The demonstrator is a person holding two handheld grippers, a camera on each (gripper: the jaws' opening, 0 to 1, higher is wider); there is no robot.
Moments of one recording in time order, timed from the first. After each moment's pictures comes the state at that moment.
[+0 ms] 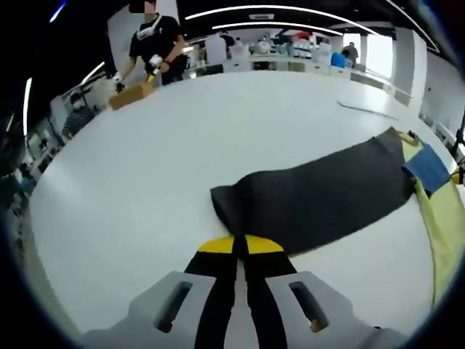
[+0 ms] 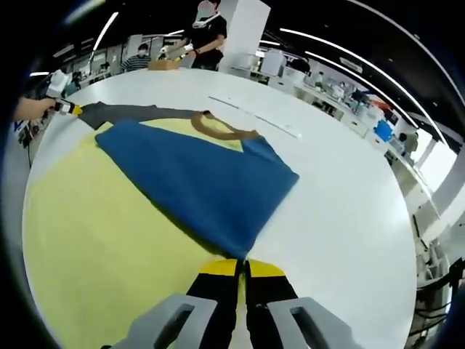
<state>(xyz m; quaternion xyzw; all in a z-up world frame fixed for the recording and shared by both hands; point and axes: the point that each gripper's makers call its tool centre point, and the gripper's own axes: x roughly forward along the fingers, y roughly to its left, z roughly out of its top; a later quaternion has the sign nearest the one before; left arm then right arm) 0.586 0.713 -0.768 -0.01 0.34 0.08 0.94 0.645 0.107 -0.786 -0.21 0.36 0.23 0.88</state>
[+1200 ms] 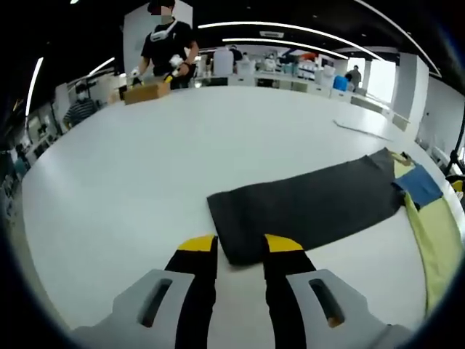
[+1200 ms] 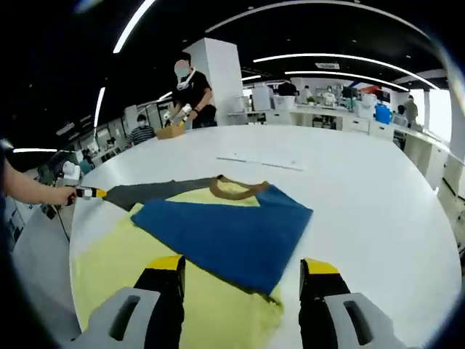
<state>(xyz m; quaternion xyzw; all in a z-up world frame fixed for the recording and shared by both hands) 0.575 0.704 -0.766 -0.03 0.31 0.06 0.95 0.626 0.146 -0.721 -0.02 0.28 0.31 0.91</state>
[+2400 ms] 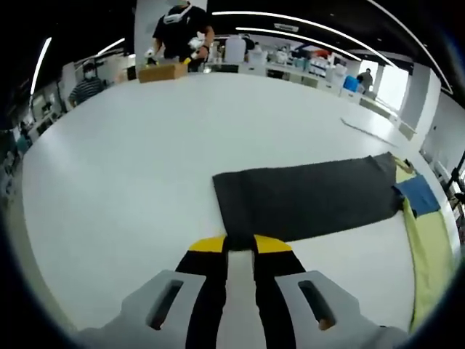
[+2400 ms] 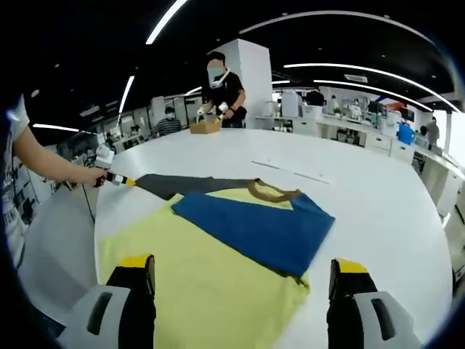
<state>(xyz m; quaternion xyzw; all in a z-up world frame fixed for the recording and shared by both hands) 0.557 0.703 -0.774 -0.08 0.34 0.08 0.93 0.572 0.155 -0.701 -0.06 0.26 0.36 0.89</state>
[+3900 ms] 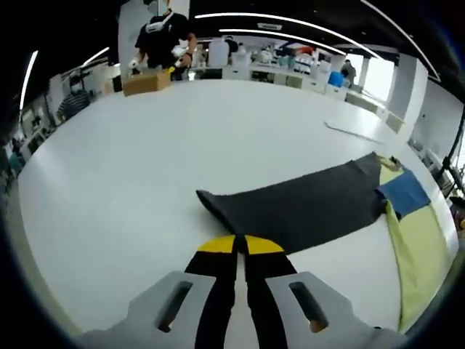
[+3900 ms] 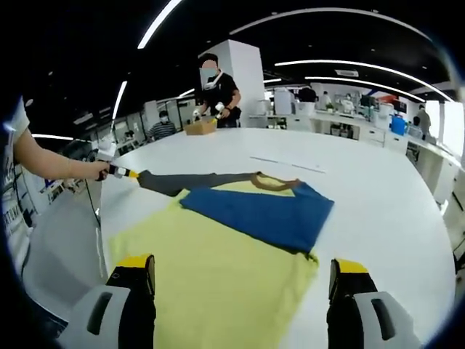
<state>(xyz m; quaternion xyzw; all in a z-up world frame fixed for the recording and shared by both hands) 0.571 0.682 -0.735 -0.06 0.32 0.04 0.94 0.540 0.150 -0.702 -0.03 0.27 0.34 0.90</state>
